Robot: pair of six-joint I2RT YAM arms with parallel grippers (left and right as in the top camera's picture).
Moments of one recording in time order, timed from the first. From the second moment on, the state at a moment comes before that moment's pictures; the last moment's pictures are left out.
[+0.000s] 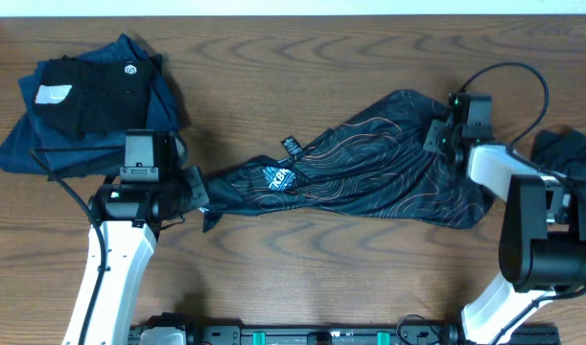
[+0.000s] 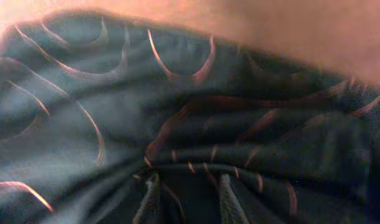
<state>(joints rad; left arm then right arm) -0.03 1.18 0.91 -0.89 0.14 -0.38 -0.04 1.90 1.02 -0.07 -0.01 0.27</state>
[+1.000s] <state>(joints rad) -0.02 1.72 0.91 -0.69 0.26 -0.40 -0.04 1.84 1.68 -1.38 -0.03 0.18</state>
